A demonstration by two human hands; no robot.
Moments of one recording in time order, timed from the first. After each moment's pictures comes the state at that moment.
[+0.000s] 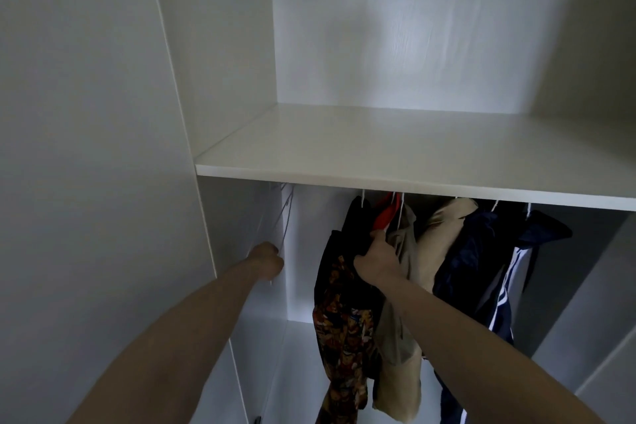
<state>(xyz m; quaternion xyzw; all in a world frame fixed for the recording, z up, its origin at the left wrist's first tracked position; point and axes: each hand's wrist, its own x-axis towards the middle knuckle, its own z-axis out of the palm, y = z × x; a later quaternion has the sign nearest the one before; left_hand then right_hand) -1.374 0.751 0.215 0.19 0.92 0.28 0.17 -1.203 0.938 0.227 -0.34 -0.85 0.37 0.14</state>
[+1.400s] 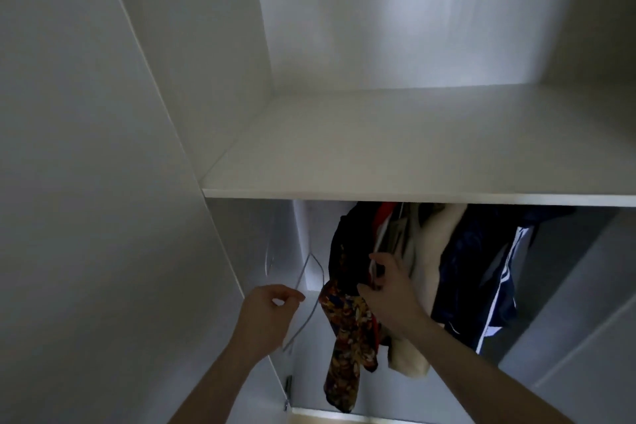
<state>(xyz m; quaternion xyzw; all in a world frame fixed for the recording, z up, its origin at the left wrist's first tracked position) -1.224 0.663 0.281 0.19 0.85 0.47 0.12 -1.119 0.884 0.240 -0.27 -0.82 0.47 0.17</state>
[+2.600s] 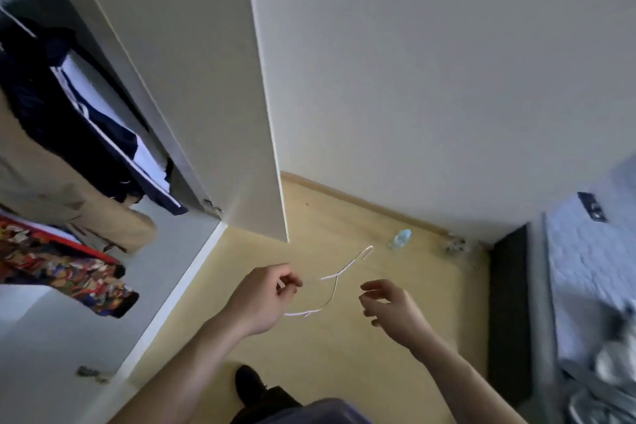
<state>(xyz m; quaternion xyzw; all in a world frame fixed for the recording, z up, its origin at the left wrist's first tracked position) -0.781 0.524 0.179 0.77 0.50 0.06 0.40 -0.532 0.406 0.150 -0.76 -0.30 0.50 0.30</state>
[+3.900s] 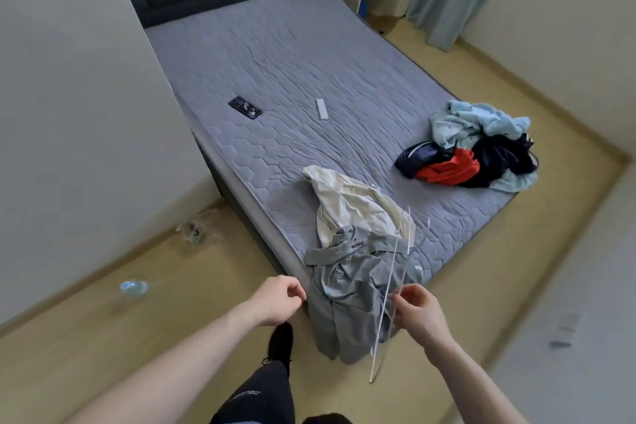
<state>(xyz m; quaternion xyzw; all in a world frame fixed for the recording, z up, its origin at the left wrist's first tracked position) -0.037 0.211 0.059 0.85 0.07 -0.36 0.38 -0.043 -0.090 0.089 -0.81 0.28 0.21 0.48</state>
